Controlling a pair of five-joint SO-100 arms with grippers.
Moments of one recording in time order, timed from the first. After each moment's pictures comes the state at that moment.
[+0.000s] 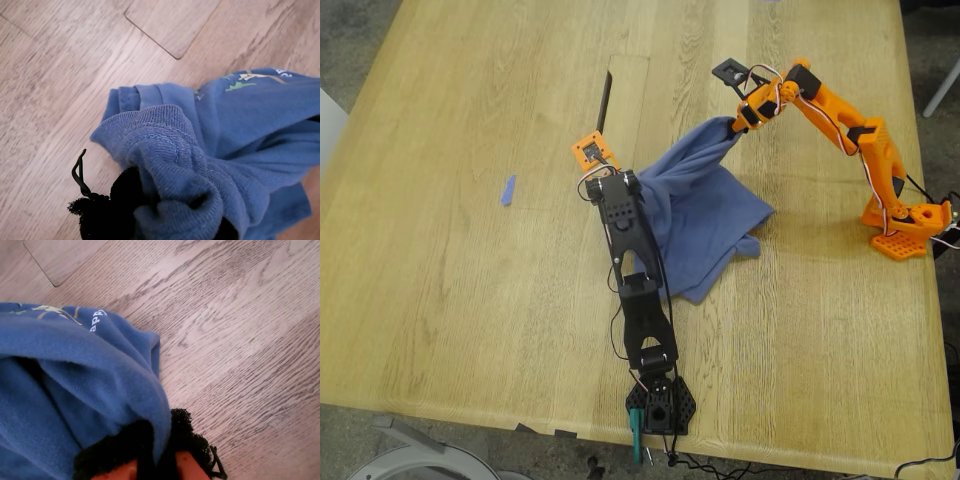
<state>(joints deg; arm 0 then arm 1) -15.1 70.0 27.4 103.9 -106.1 19.5 63.5 22.5 96.8 -73.7</state>
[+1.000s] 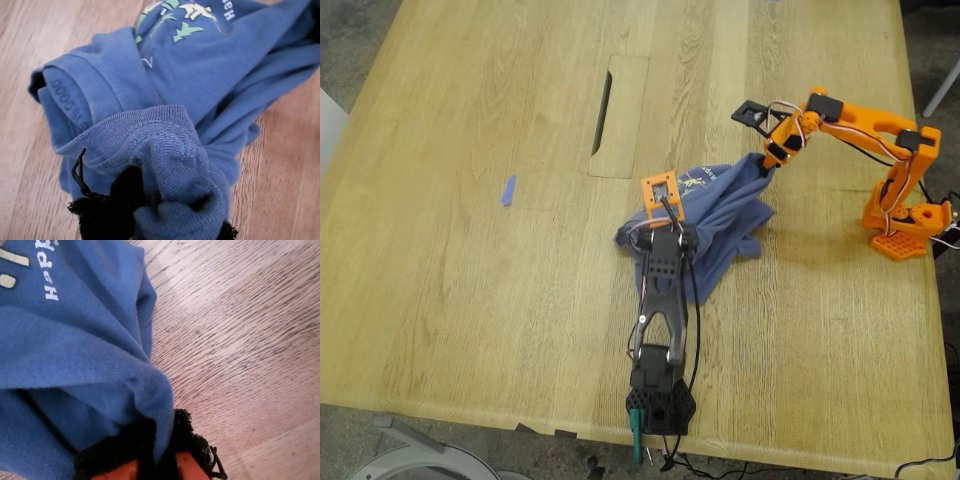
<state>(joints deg) 9.3 128.8 104.2 82.9 -106.6 9.6 99.8 85.5 76.1 -73.4</state>
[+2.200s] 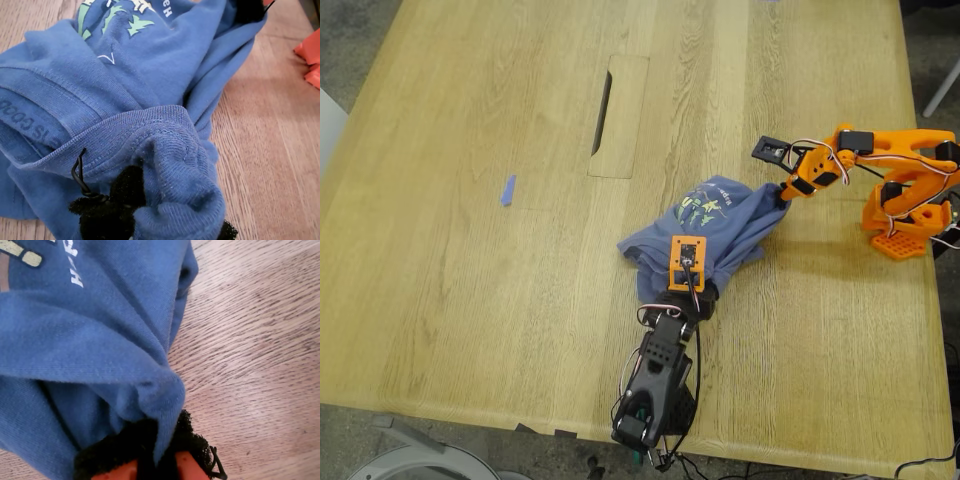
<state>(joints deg) 22.4 181.6 152.5 72.2 -105.4 0.4 127.8 124.6 69.6 -73.3</state>
